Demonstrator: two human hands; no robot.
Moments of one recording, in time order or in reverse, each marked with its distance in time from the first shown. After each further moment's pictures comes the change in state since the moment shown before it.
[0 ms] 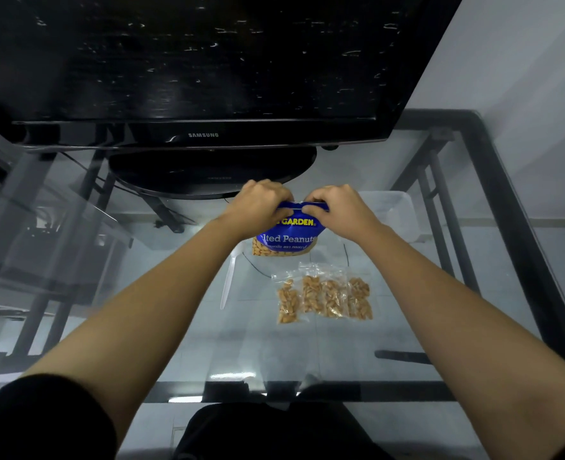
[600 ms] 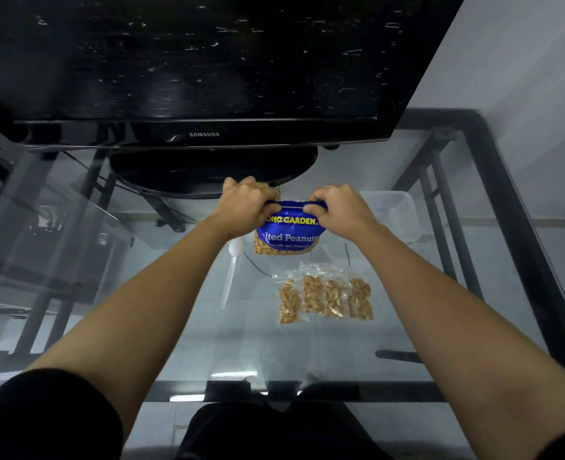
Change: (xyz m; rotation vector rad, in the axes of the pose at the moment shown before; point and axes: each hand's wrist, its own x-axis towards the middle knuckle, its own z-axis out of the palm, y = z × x) left_hand -0.008 -0.016 0.001 0.020 0.033 -0.115; right_hand 0.003 0.002 0.006 -0.080 0.019 0.059
